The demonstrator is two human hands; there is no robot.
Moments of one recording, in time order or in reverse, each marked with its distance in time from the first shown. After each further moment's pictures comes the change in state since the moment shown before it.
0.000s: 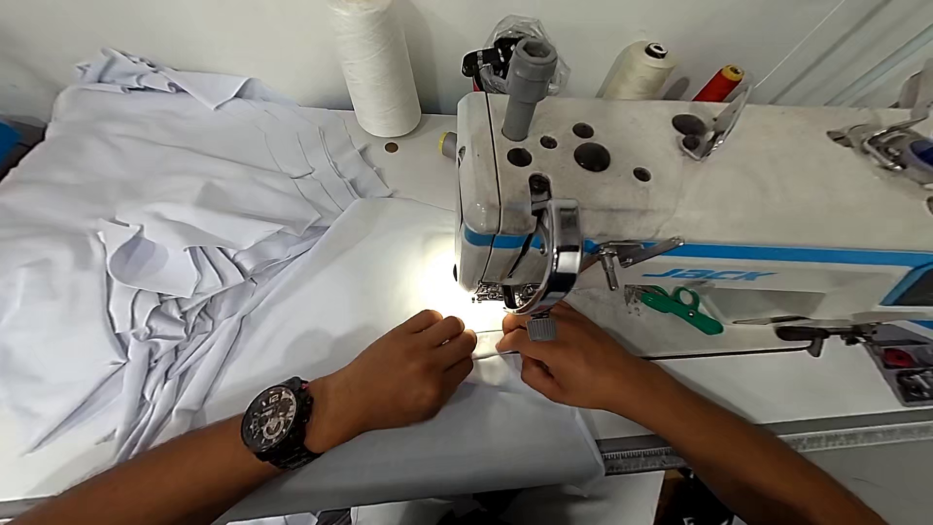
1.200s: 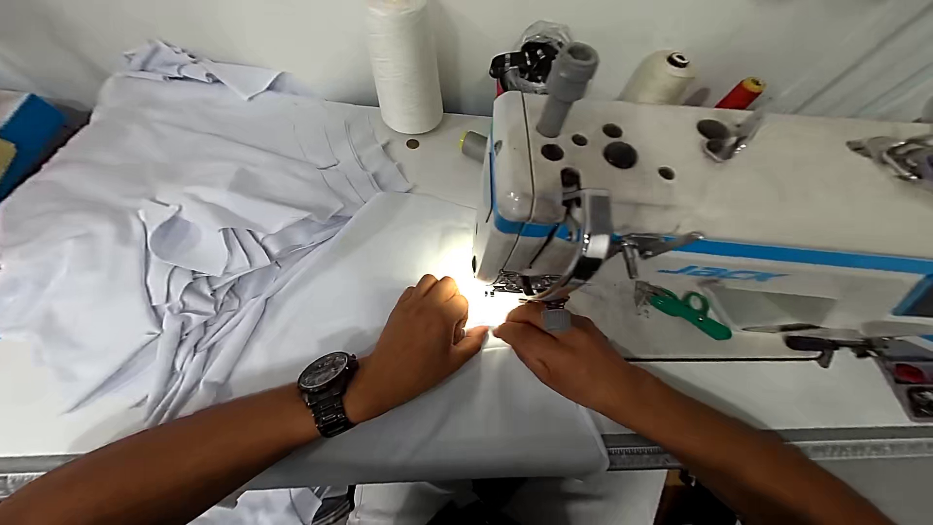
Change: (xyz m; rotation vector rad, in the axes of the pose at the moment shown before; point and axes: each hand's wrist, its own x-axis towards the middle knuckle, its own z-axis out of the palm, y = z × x) left_hand 0.008 0.004 0.014 -0.148 0.008 -0.683; right_hand 0.009 -0.014 0.010 -0.065 0.174 0.000
